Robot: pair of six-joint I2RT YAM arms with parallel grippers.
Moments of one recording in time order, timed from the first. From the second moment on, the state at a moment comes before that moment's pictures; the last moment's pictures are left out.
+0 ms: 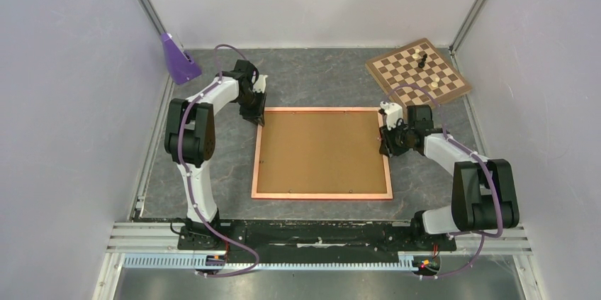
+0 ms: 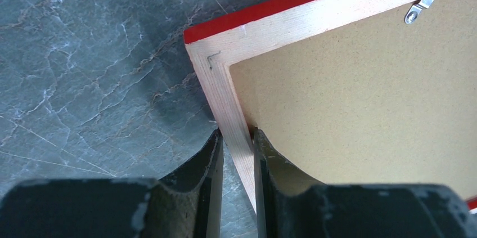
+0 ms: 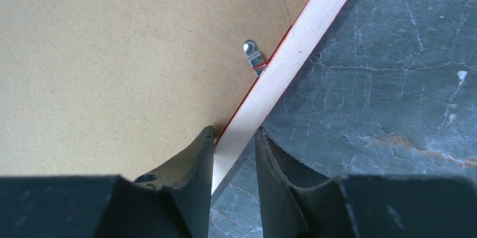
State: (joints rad) left arm -0.20 2.04 1.50 -0.75 0.23 0.01; right arm 0.05 1.42 0.67 -0.27 -0.38 -0.35
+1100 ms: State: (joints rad) left arm -0.18 1.81 1.33 -0.84 0.26 0.27; right arm 0.05 1.75 1.00 -0.21 -0.36 -0.40
